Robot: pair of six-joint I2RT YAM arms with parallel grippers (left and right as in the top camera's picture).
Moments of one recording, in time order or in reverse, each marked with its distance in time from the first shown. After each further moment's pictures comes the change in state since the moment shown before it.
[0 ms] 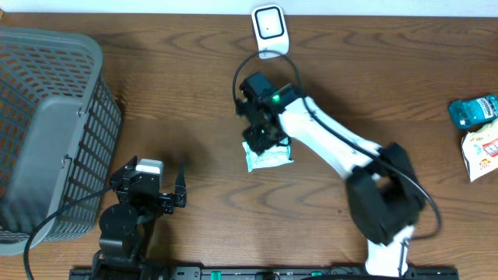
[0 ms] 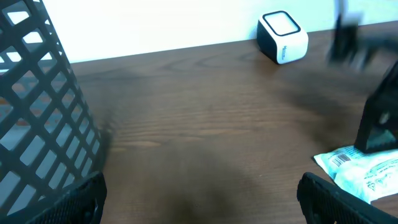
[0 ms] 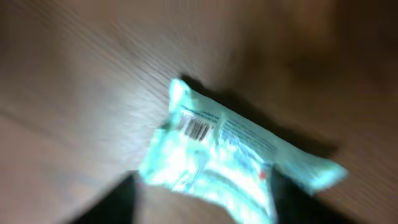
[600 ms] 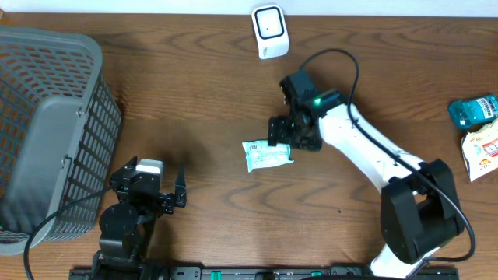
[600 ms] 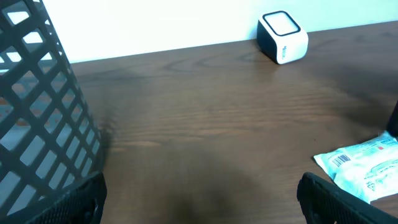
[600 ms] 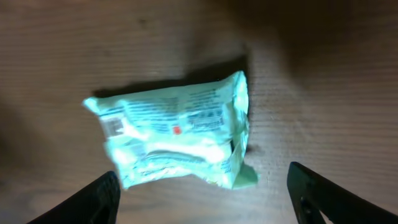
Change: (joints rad) left arm 0.000 0.000 0.000 0.000 0.000 0.000; right arm -0.146 -0.141 -0.270 0.133 -0.045 0.528
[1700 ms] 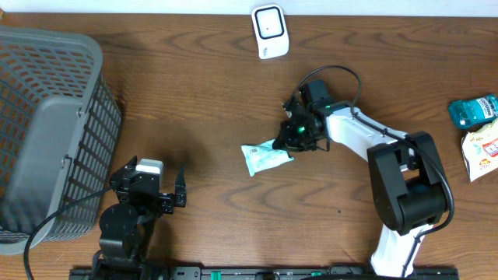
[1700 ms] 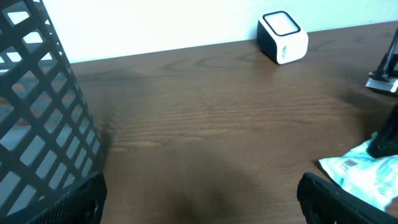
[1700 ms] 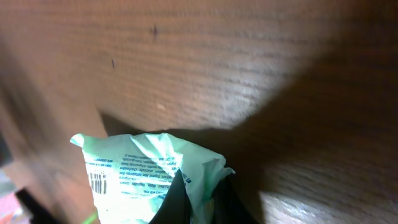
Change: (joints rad) left arm 0.000 0.000 0.000 0.000 0.000 0.000; right arm -0.142 0.161 -0.119 0.286 -0.383 -0.230
